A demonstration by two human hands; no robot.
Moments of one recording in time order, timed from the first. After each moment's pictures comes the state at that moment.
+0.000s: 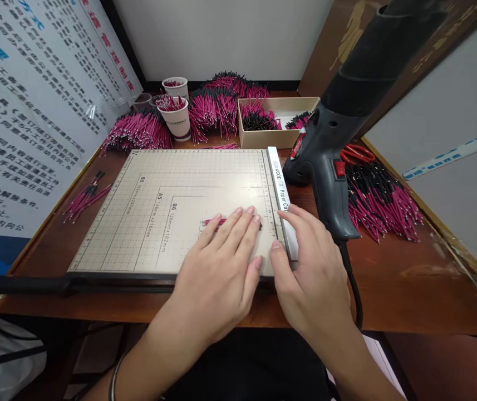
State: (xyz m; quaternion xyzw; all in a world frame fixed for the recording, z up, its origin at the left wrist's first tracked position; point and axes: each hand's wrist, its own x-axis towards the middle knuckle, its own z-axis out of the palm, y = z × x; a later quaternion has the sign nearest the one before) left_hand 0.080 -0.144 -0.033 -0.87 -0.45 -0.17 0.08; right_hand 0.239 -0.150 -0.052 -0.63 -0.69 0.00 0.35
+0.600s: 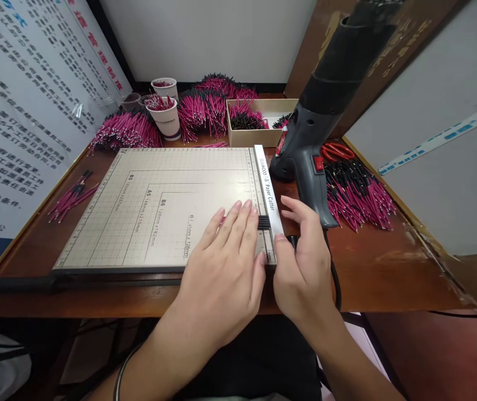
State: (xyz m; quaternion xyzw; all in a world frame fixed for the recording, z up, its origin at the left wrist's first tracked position) left_hand 0.105 -0.153 -0.031 -0.86 -0.44 -0.21 0.11; right_hand 0.243 -0.153 -0.050 -0.61 -0.63 0.09 0.46
